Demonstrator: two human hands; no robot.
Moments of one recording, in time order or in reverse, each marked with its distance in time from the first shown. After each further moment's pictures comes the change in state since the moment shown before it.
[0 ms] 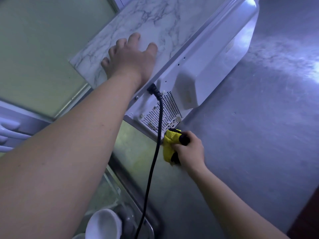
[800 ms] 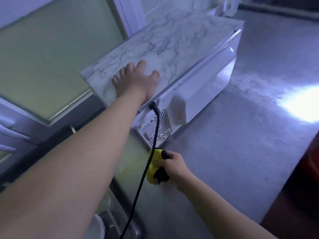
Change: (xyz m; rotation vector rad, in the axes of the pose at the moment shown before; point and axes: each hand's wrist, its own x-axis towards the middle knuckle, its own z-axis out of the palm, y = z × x) left_hand -0.003 -0.003 -0.001 0.041 0.002 0.013; right_hand -0.045 -0.047 -0.016 0.304 -0.429 0.255
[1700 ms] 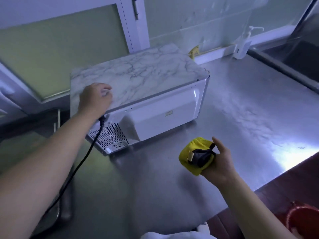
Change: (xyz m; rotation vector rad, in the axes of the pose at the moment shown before) left_hand -0.050 0.043 -0.017 -0.343 0.299 -0.194; right_hand -0.038 -0.224 -0.272 0.398 -0.114 0.217
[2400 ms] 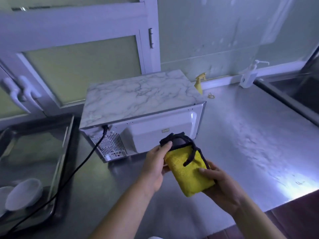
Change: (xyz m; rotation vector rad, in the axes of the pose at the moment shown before) left_hand -0.170 0.165 0.082 -1.302 -0.369 -0.685; right_hand -0.051 -0.051 -0.008 -0.537 -0.280 -0.071
